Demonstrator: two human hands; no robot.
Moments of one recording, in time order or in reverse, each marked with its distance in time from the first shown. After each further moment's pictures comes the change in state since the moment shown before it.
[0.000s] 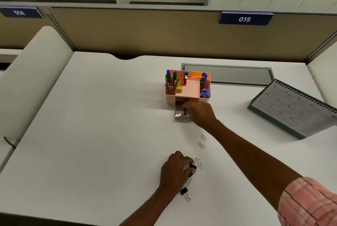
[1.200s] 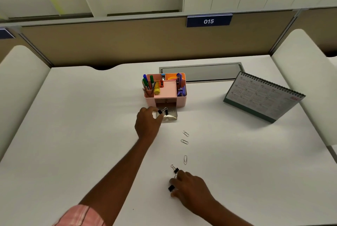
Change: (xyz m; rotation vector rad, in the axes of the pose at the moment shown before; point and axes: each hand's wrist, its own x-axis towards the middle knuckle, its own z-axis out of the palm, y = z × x) left_hand 0.129 0.038 -0.094 0.013 0.368 -0.204; right_hand -0.258 -0.079 0.060 0.125 -0.259 -0.021
